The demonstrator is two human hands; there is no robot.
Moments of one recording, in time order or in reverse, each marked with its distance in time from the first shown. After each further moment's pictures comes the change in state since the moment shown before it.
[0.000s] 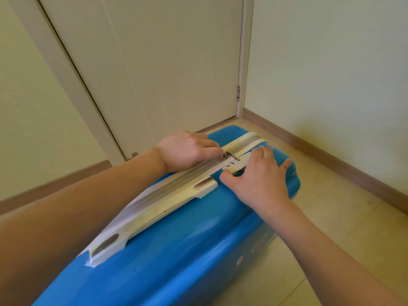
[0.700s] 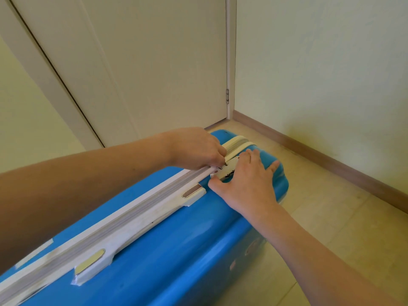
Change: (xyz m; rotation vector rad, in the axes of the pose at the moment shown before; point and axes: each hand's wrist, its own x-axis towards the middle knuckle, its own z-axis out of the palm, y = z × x) left_hand 0.072 0.014 -0.040 0.105 -0.475 0.173; right_hand 0.002 0.010 0.008 0.010 0.043 -0.043
